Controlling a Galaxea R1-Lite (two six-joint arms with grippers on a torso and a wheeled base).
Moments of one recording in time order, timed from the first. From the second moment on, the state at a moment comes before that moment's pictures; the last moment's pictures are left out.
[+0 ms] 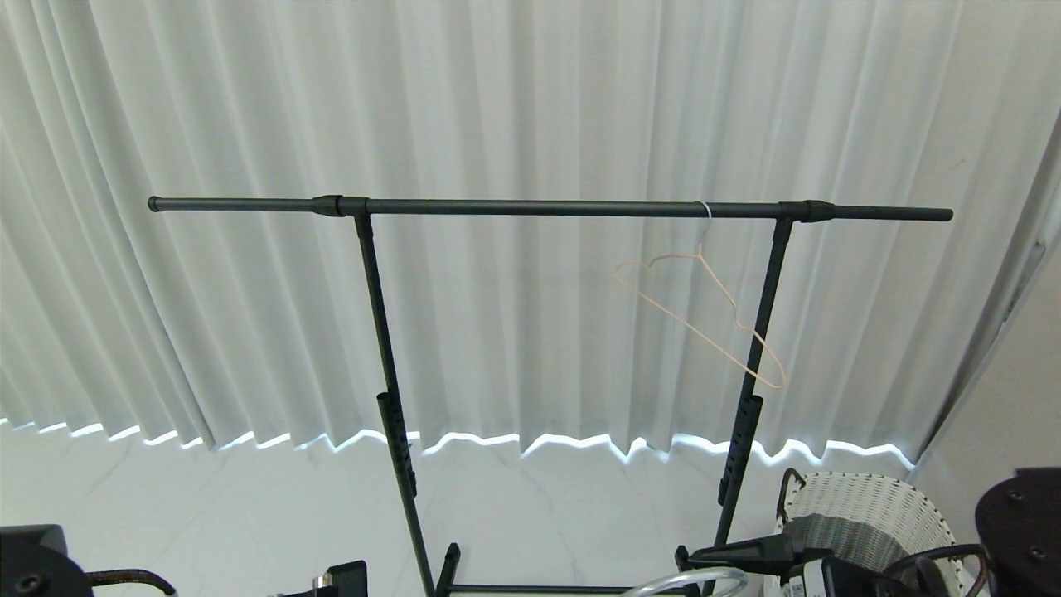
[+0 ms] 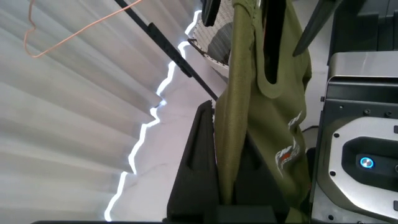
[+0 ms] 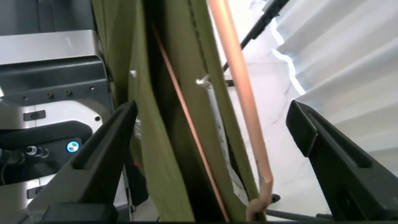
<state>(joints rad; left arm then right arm) -1.09 1.22 -0.42 -0.40 -0.02 0.46 1.09 1.36 -0.44 -0.40 0.14 -0.26</state>
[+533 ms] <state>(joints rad) -1.09 1.22 -0.42 -0.40 -0.03 0.46 1.08 1.36 -0.44 -0.40 0.12 -0.26</state>
